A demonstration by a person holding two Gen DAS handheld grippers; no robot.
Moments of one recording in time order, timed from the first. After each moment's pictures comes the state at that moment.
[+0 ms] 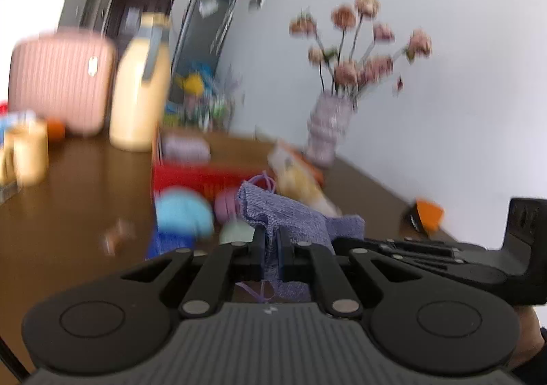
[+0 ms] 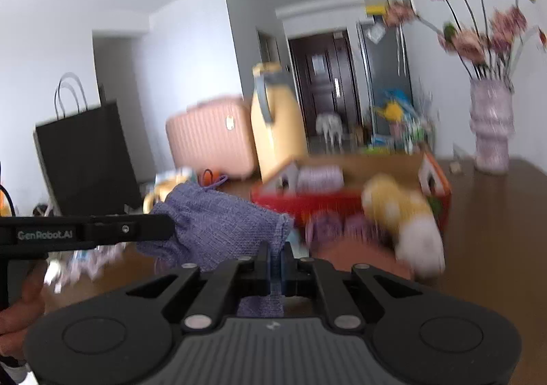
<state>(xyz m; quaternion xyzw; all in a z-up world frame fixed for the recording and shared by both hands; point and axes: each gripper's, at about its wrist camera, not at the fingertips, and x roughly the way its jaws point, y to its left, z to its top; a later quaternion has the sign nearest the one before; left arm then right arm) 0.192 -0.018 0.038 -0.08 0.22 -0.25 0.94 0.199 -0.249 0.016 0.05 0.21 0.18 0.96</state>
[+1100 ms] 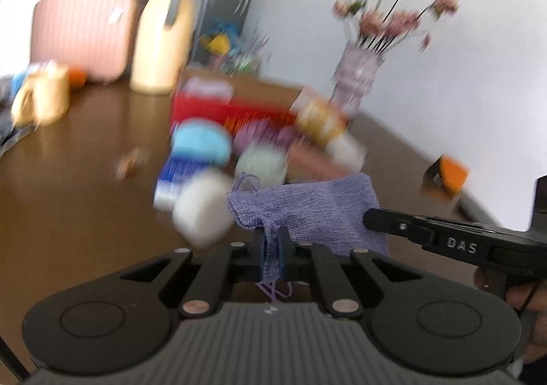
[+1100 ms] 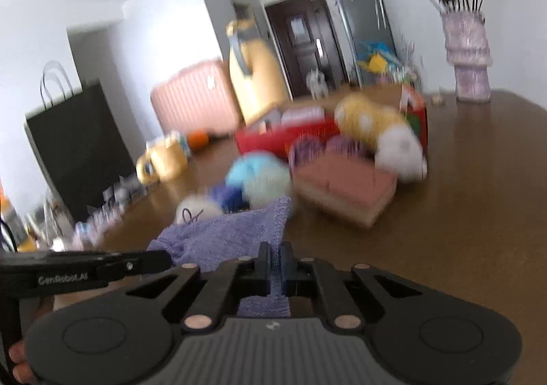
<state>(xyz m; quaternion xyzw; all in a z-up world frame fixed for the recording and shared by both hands) 0.176 -0.031 -0.006 -0.07 0.29 -0.20 0.93 0.179 -0.272 -0.014 0.10 0.26 0.17 0.95</state>
